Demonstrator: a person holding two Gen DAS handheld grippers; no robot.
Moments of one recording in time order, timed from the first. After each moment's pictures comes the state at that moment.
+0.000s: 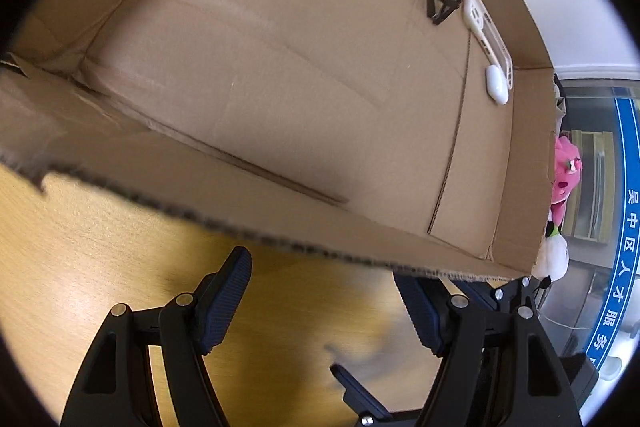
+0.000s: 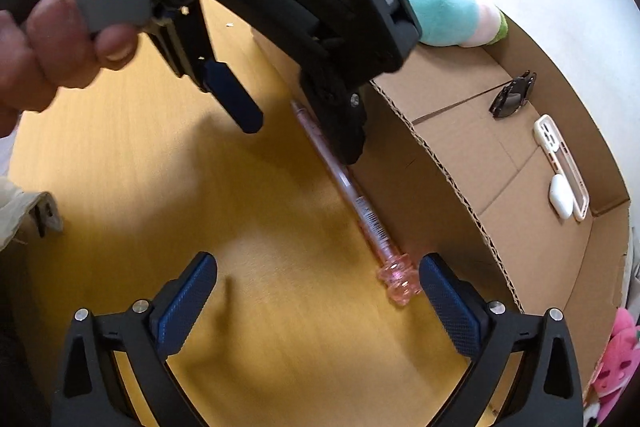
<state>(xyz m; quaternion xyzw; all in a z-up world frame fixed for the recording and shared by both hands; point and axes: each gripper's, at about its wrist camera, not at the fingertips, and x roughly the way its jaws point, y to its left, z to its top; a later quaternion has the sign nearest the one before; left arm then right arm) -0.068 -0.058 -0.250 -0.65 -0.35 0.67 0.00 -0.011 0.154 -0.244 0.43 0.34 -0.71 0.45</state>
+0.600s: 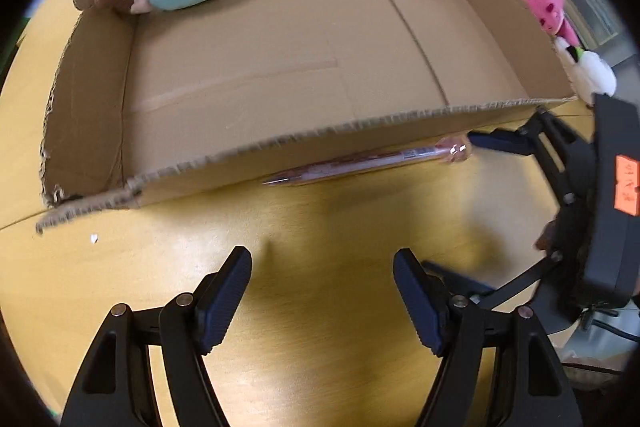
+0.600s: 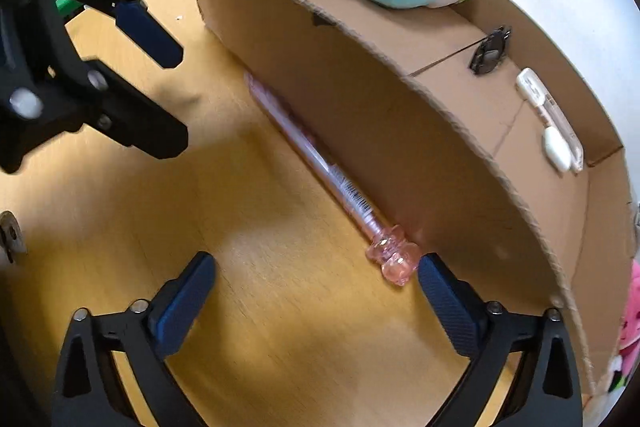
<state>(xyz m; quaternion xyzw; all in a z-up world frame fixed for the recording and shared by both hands) -0.040 -0.039 -0.210 -0.64 -0.03 0.76 0.11 -0.038 0.146 -0.272 0.46 0.31 -0.74 0.38</state>
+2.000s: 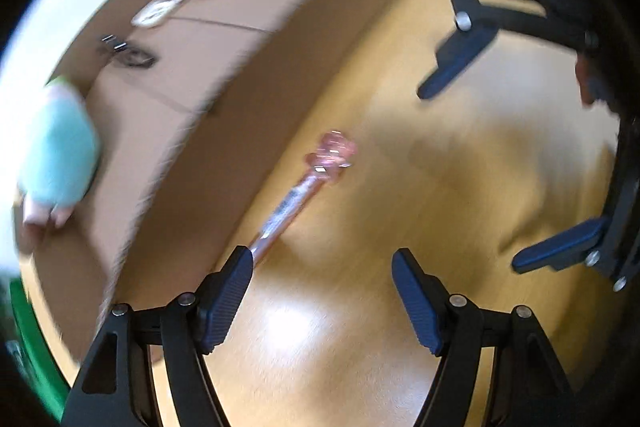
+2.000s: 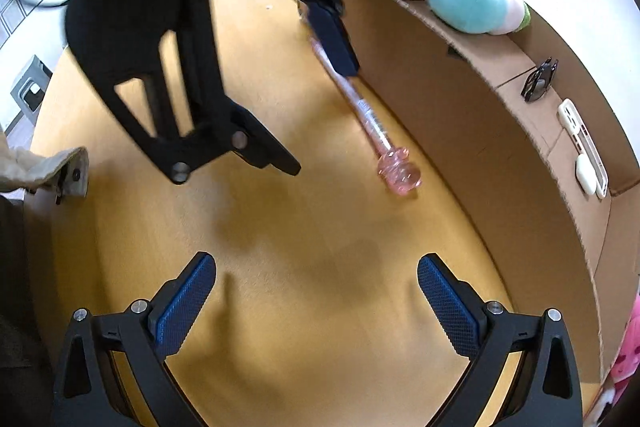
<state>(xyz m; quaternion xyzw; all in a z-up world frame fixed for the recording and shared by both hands) 0.011 0.015 -0.223 -0.54 0.32 0.72 0.31 0.011 0.151 -0.254 0.45 0.34 -0.70 0.45</state>
